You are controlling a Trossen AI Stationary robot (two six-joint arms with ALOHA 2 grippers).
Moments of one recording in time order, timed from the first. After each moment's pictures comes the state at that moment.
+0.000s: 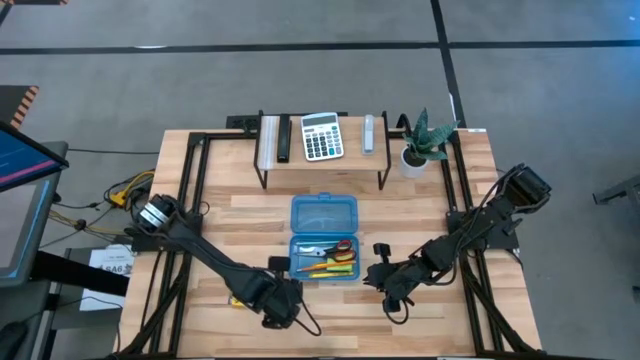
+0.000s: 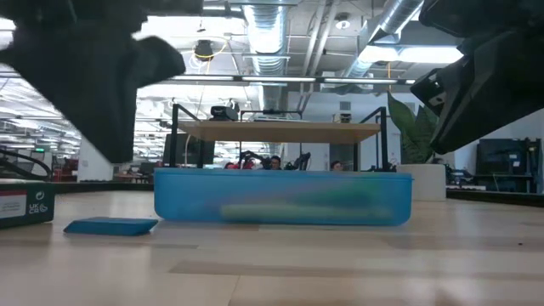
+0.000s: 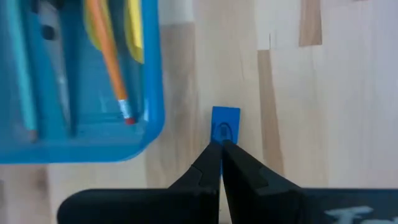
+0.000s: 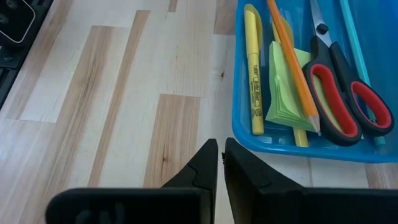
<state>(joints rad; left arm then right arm) -0.59 1.91 1.33 -0.76 -0.26 -0.49 0.60 1.56 0.77 -0.07 0.31 0.41</state>
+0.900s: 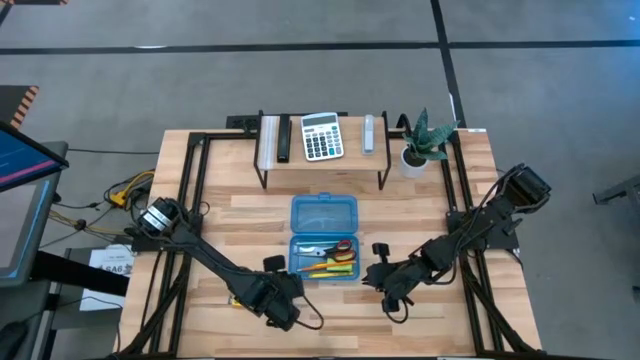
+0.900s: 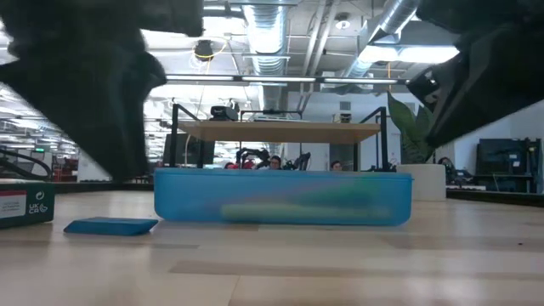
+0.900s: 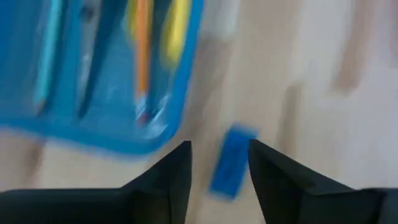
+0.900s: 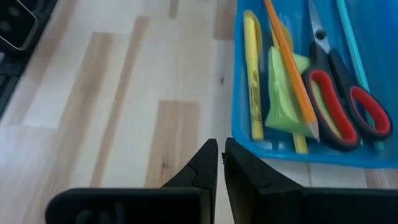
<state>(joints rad) -0.61 1.93 1.33 -0.73 -0.36 -0.74 0.59 1.56 0.77 -0.05 0.32 0.40</state>
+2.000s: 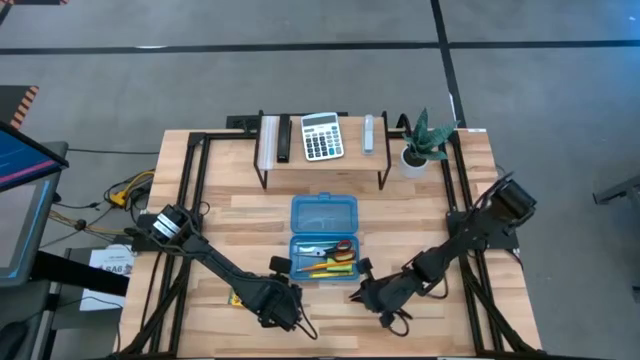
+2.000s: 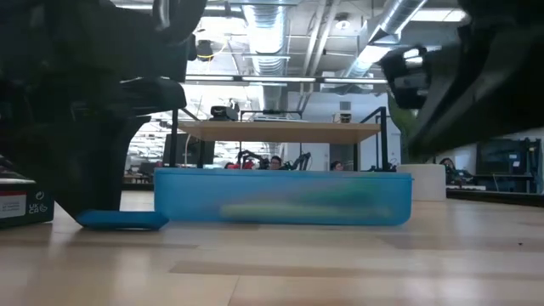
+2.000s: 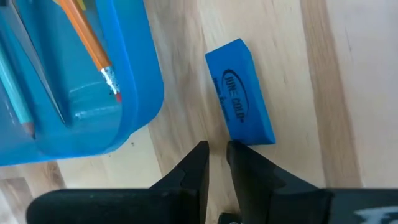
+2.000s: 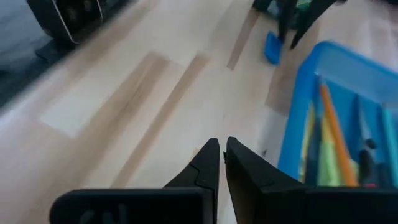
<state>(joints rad) -0.60 2.05 1.35 -0.83 -0.30 -0.35 0.63 1.72 0.79 0.27 0.31 -0.02</state>
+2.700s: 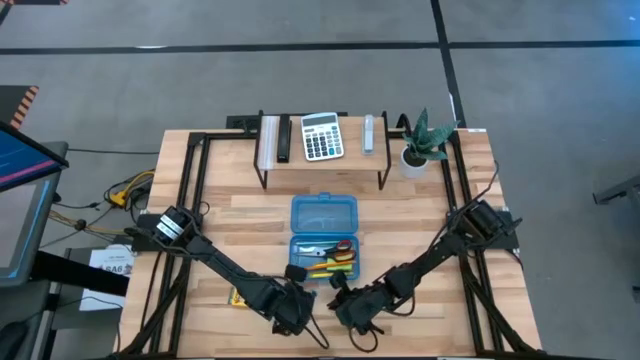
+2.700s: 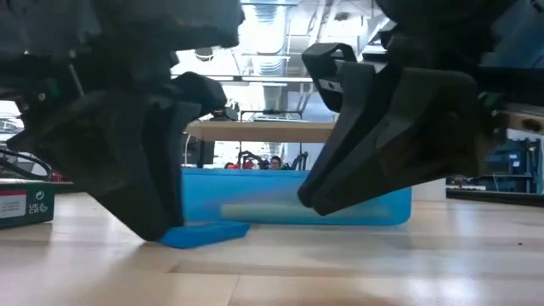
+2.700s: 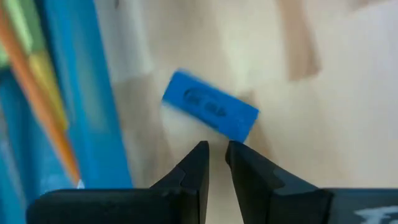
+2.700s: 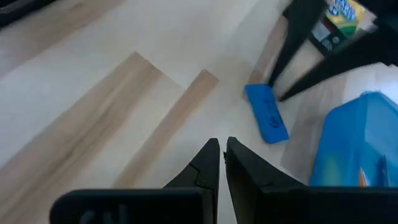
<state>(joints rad) -0.60 2.06 1.35 -0.55 -0.30 -0.29 0.59 2.02 1.10 0.18 0.32 -0.24</state>
